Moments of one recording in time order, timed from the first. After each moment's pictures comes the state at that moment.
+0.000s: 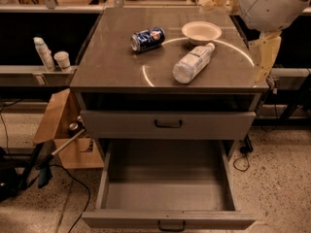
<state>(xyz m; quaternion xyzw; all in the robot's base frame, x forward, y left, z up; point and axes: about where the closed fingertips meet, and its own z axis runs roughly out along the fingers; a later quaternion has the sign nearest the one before) 0.520 -0.156 0.994 -0.84 0.48 -0.04 0.24</state>
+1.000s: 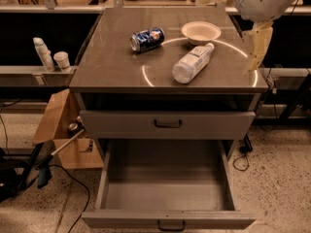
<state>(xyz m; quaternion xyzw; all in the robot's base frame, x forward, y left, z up) 0.552 -0.149 0.998 -0.85 0.47 -0.02 0.25</state>
